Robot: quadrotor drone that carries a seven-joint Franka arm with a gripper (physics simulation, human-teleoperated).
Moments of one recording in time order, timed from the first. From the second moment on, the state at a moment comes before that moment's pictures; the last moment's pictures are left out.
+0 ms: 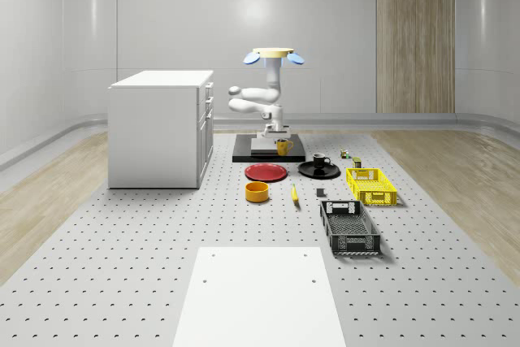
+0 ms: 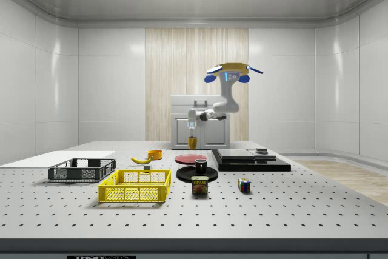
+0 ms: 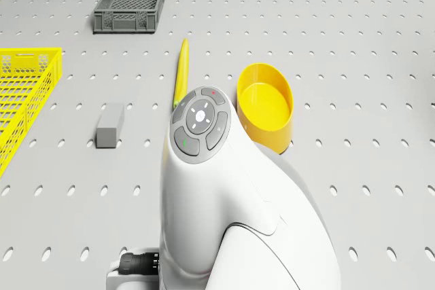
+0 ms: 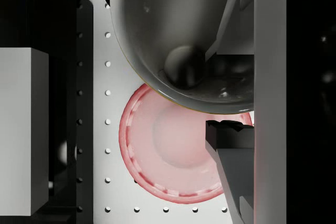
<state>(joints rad) -1.33 -1.54 1.28 -2.76 -1.85 1.65 1.76</state>
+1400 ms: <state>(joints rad) -1.34 -1.54 1.23 -2.75 -1.89 1.67 1.76</state>
